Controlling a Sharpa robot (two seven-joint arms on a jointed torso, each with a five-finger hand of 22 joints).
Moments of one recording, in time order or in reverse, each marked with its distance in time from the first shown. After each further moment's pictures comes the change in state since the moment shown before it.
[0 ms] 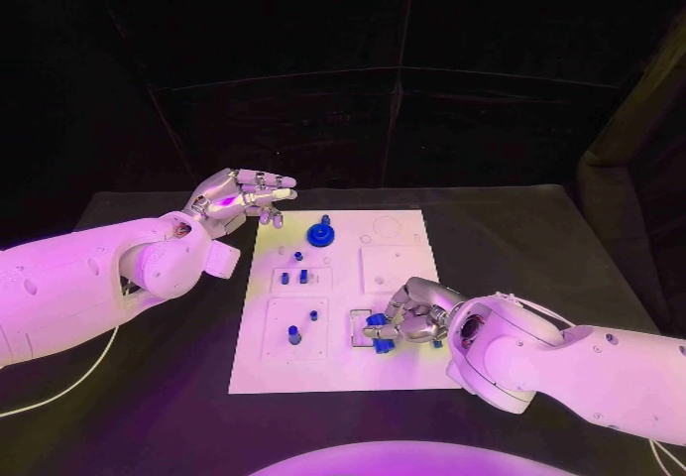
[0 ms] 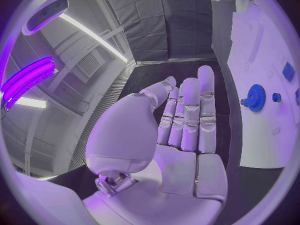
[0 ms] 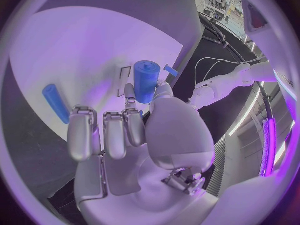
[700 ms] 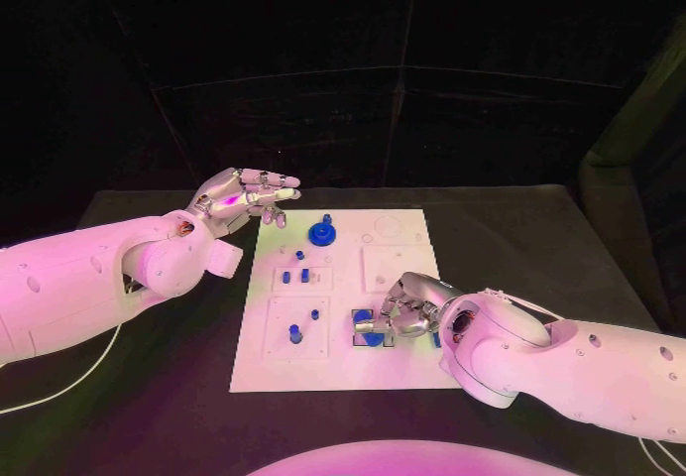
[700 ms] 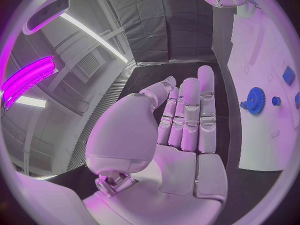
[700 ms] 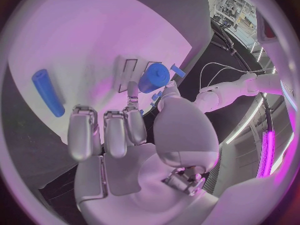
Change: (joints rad) left arm 0.001 -0.002 0.000 0.008 0.000 0.006 -0.005; left_hand 0.000 0.000 -0.003 -0.003 0.000 0.000 0.000 0.000 0.000 0.000 0.000 0.000 0.000 0.000 0.000 0.000 -0.001 0.000 0.000 0.000 -0.003 -0.001; right arm 0.000 0.052 0.001 -0.040 -0.113 0.002 -0.061; right_hand -0.174 -0.125 0.034 0.014 -0.350 0.006 -0.025 0.008 0.054 0.004 -0.003 -0.052 0.000 0.000 0.000 -0.023 -0.017 0.000 -0.001 -0.006 -0.007 0.000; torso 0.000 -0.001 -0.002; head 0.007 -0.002
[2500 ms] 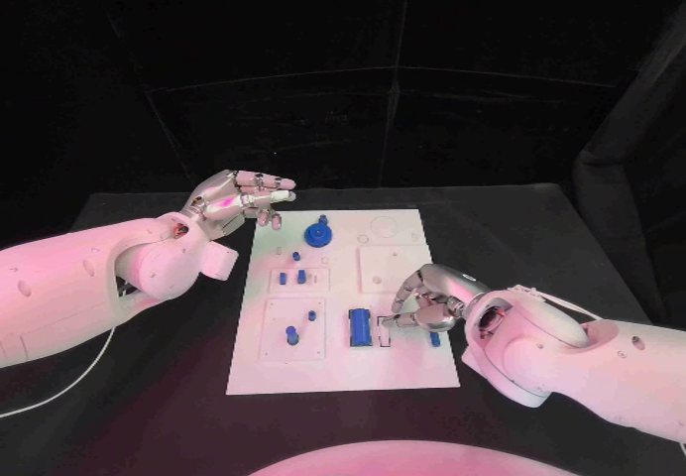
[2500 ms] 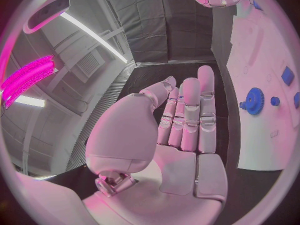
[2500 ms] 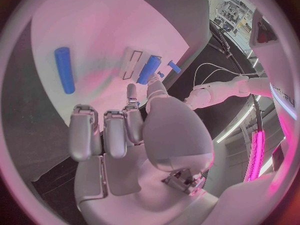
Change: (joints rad) left arm 0.001 -0.004 0.000 -0.001 0.000 0.009 -0.010; left_hand 0.000 0.000 0.000 0.000 0.000 0.000 0.000 0.000 0.000 0.000 0.000 0.000 0.000 0.000 0.000 0.000 0.000 0.000 0.000 0.000 -0.001 -0.001; right arm 0.011 -0.135 0.000 0.054 -0.013 -0.035 0.139; right_hand 0.234 0.103 0.078 -0.156 0.144 -0.070 0.028 -0.047 0.023 -0.011 0.015 -0.031 0.003 0.001 0.006 -0.001 0.011 0.000 -0.011 0.005 -0.006 0.000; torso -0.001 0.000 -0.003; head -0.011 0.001
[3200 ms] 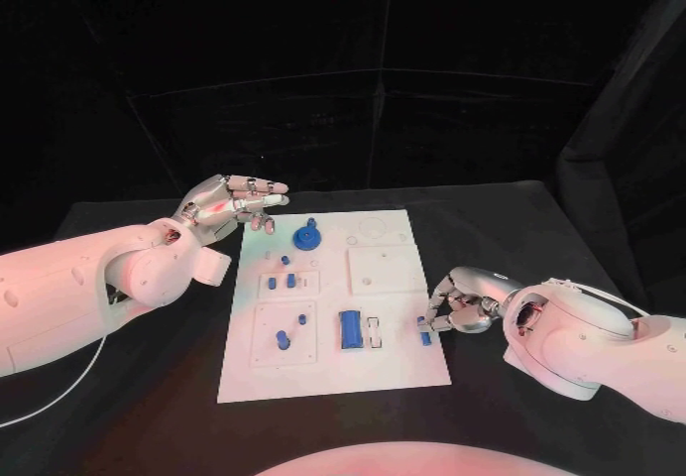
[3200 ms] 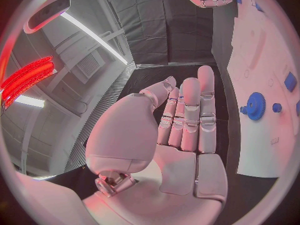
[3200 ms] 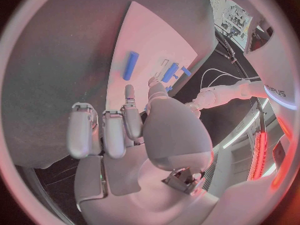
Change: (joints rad) left arm 0.000 0.003 -0.004 0.000 0.000 0.001 0.001; left_hand 0.000 0.000 0.000 0.000 0.000 0.000 0.000 0.004 0.000 -0.004 0.004 0.000 -0.001 0.000 0.000 0.000 -0.003 0.000 0.000 0.000 0.000 -0.001; right arm 0.014 -0.154 -0.001 0.015 -0.020 0.159 0.037; right_hand -0.038 0.015 -0.058 0.036 0.094 0.034 0.000 -0.052 -0.024 -0.012 0.011 -0.034 -0.003 0.002 0.013 -0.014 -0.016 0.000 -0.009 0.020 -0.014 -0.001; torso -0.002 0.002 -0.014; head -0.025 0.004
